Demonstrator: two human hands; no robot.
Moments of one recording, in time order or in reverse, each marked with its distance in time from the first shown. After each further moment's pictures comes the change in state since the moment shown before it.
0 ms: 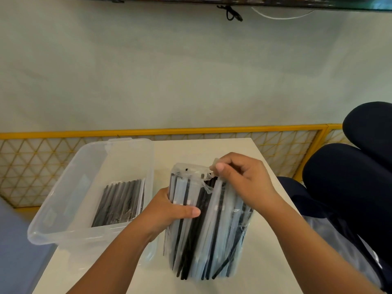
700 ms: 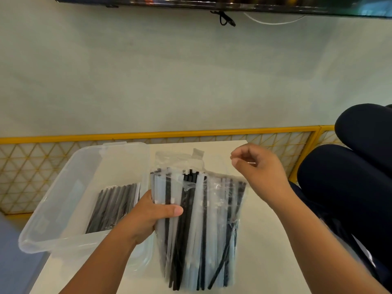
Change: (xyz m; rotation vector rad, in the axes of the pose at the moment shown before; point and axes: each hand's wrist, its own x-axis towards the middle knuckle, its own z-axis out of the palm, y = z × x) left_hand -0.005 0.006 -0.013 -0.211 -0.049 0.055; right_hand 0.004 -0.011 -0.029 -0.118 0.173 0.229
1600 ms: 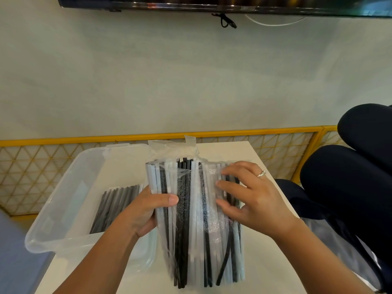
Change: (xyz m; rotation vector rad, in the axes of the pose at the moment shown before) left_hand 0.004 0.012 -0.004 -0.185 -0.052 0.025; right_hand -0.023 0.030 0.014 -0.578 0.084 -0.932
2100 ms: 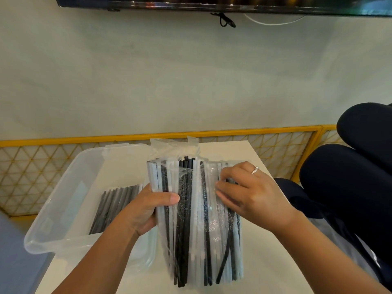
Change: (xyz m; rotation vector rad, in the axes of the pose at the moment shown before) left_hand 0.001 0.004 0.003 0.020 -0.038 0.020; right_hand 0.012 0.002 -0.007 -0.097 -0.050 -0.162
